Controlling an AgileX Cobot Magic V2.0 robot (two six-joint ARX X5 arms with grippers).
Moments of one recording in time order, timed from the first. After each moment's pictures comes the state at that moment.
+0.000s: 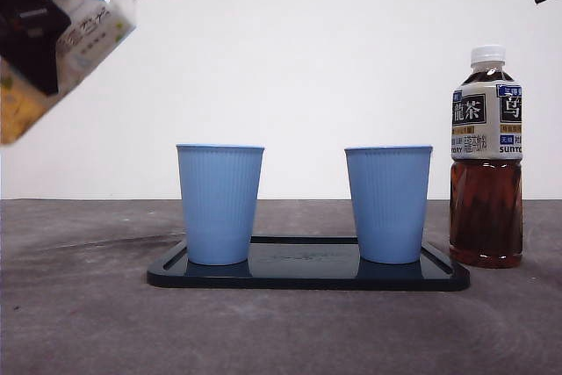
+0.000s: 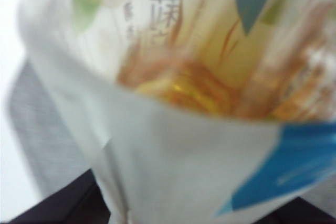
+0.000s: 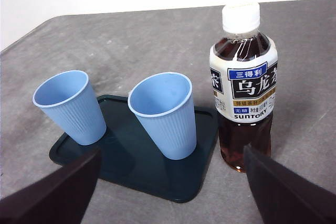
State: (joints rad) left arm -0.39 1.24 1.10 -0.65 -0.36 0.67; right arm 0.40 0.33 0.45 -0.40 -0.08 0.26
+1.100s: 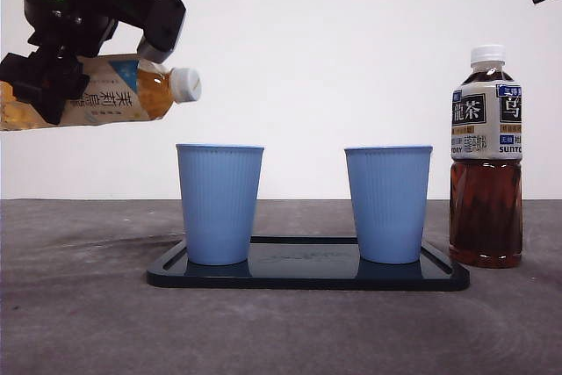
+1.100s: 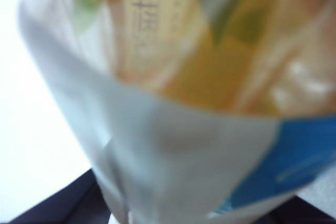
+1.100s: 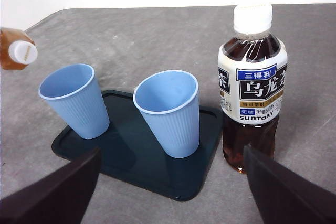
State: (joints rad) left arm -0.61 1.48 1.14 -0.65 -0.84 1.01; right arm 0.40 0.33 0.45 -0.41 -0.10 0.22
